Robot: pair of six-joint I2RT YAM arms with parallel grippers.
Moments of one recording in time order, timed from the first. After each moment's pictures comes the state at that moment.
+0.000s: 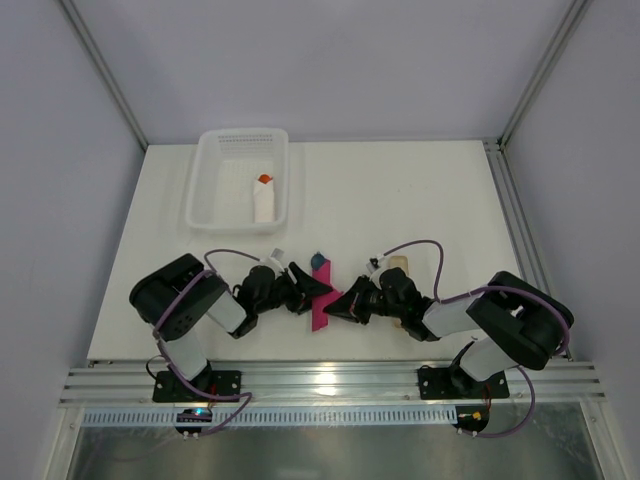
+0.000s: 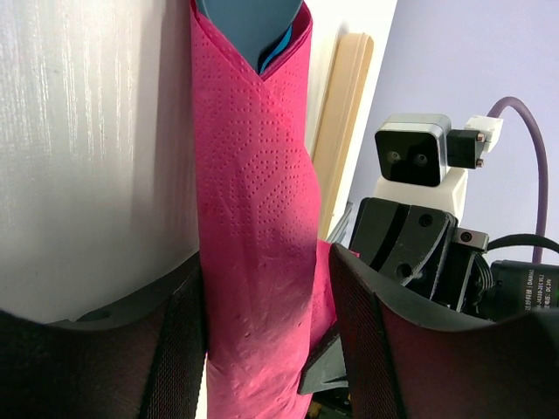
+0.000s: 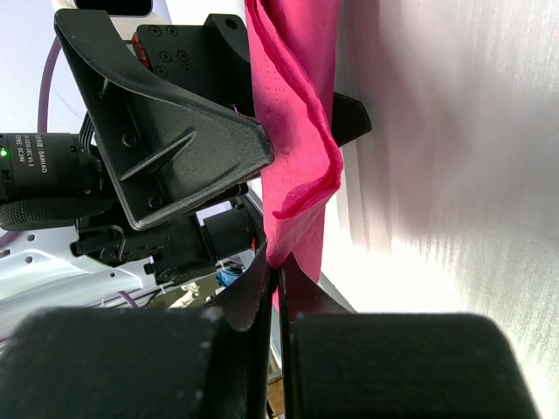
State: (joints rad) left arm -0.69 1.74 0.29 1.06 0.30 -1.39; right arm 0.79 1.49 0.26 0.79 -0.37 1.41
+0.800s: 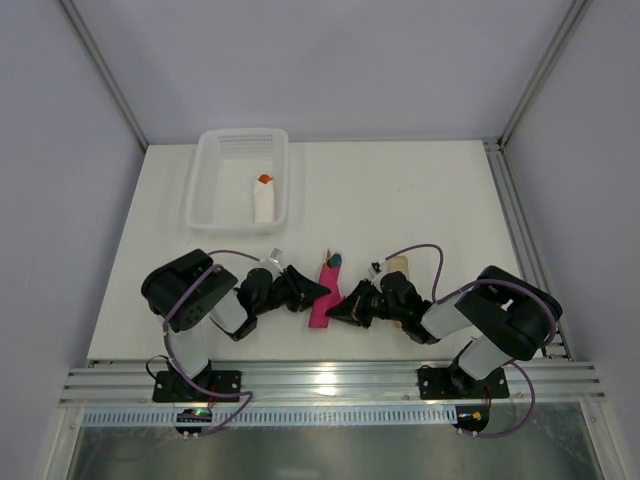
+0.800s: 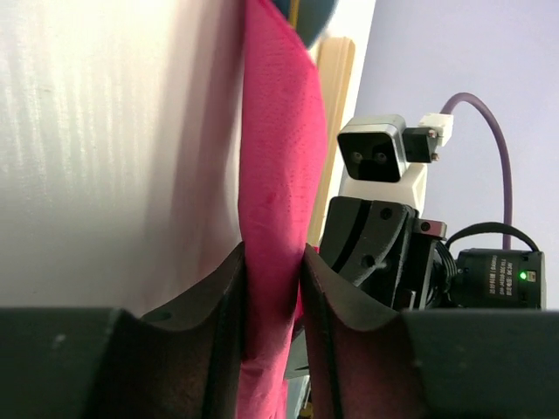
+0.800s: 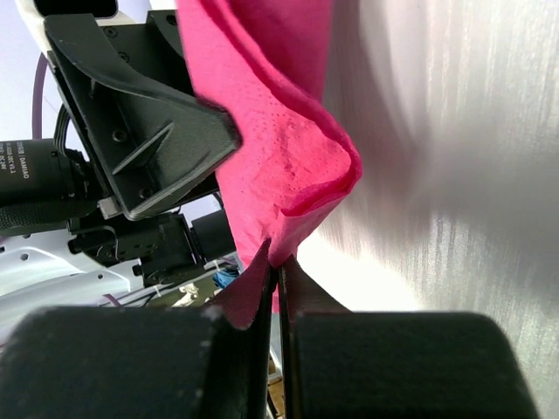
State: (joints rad) left arm -0.69 1.82 0.26 1.23 0.30 -1.39; right arm 0.78 1.56 0.23 0.87 -0.37 1.42
